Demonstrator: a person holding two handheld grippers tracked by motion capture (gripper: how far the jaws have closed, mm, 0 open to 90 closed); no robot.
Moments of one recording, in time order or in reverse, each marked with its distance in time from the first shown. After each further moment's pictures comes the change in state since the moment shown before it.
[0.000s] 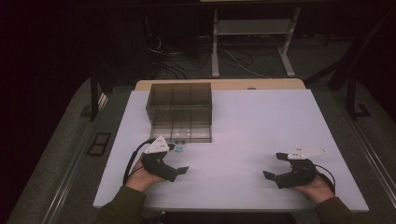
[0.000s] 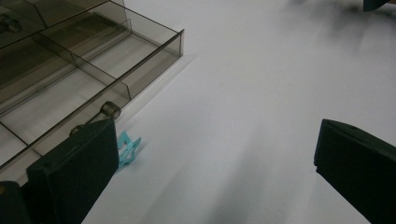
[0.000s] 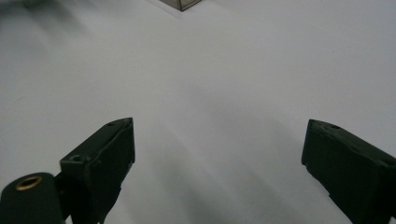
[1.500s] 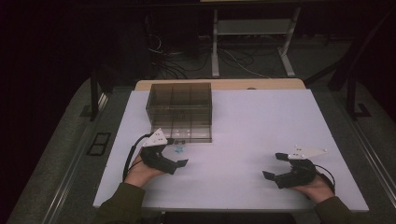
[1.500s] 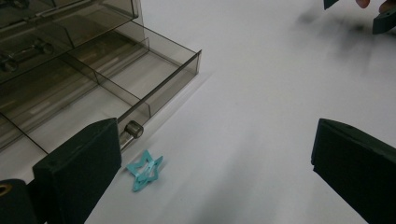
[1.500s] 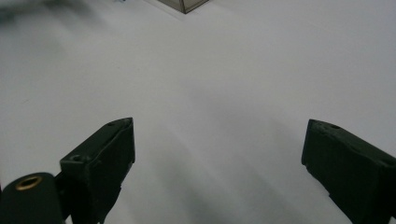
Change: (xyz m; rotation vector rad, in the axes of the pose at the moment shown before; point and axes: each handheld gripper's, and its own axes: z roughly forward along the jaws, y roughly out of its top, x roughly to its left) left arm 0.013 0.011 -0.002 -0.037 0.013 -0.017; right arm -0.002 -0.001 0.001 -0.009 0.020 0.000
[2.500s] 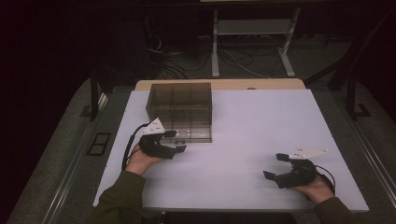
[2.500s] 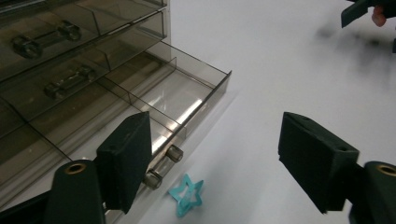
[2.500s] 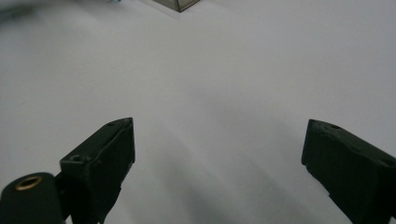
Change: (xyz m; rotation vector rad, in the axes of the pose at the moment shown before) left arm 0.029 0.013 0.003 -0.022 0.003 -0.002; right arm -0.002 -0.004 0.000 -0.001 -0.006 0.034
